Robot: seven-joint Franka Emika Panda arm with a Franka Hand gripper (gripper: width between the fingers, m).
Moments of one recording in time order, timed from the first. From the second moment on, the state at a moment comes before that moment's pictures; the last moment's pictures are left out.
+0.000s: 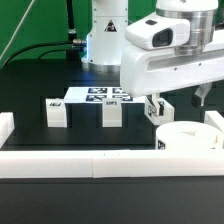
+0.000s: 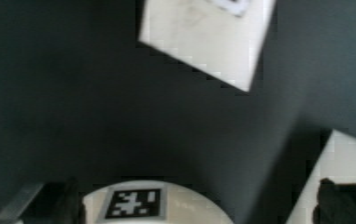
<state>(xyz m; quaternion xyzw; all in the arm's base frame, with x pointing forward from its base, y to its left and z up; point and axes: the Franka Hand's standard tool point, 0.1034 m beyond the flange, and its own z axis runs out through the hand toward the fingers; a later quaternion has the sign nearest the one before) 0.547 0.086 0.042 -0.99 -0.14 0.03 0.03</state>
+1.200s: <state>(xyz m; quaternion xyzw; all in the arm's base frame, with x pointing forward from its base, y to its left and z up) 0.498 0.073 0.029 -0.91 -0.11 0.40 -0.03</state>
